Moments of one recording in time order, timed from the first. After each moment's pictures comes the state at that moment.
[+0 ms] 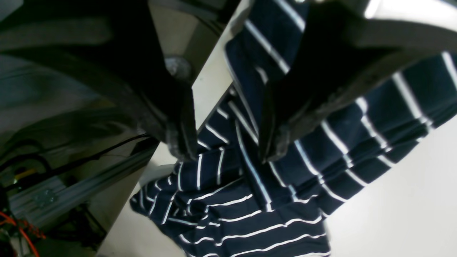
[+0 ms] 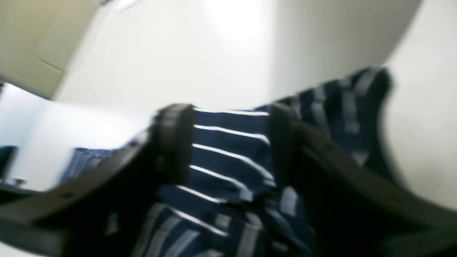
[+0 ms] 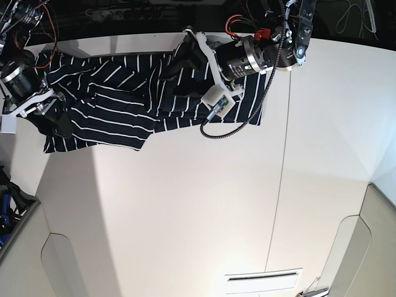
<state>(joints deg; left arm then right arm) 21.9 -6.4 9.9 112.1 -33.8 -35.7 44.7 -15.6 8.2 37.2 104.0 49.4 33.7 -55.0</state>
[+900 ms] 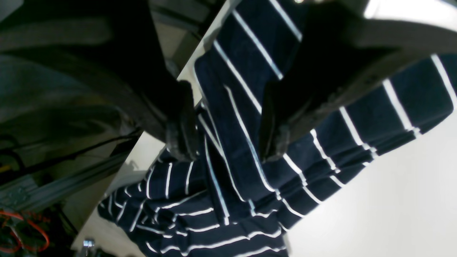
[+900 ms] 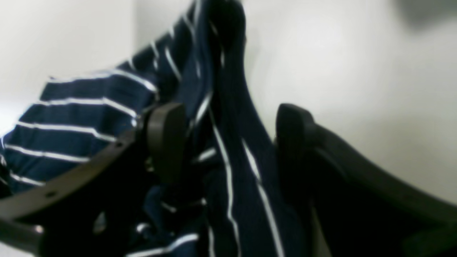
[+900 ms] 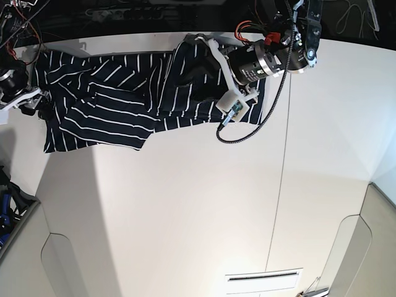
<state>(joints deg) 21.9 -6.3 5.3 112.0 -33.2 -35.7 46.3 -12.7 15.3 36.1 83.9 37.5 32.8 -46.7</state>
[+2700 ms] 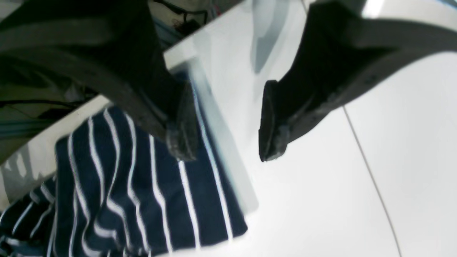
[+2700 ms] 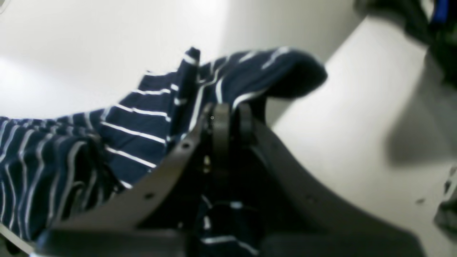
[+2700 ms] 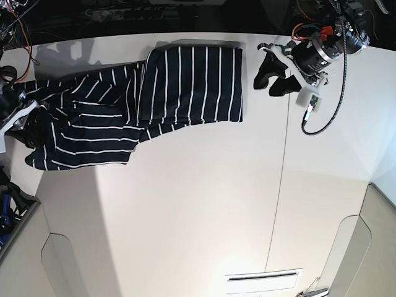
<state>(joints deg) 28.8 -5.8 -21.1 113.4 -36.8 -35.8 52.8 -13.0 19.2 32.6 107.4 42.3 32.4 -56.0</state>
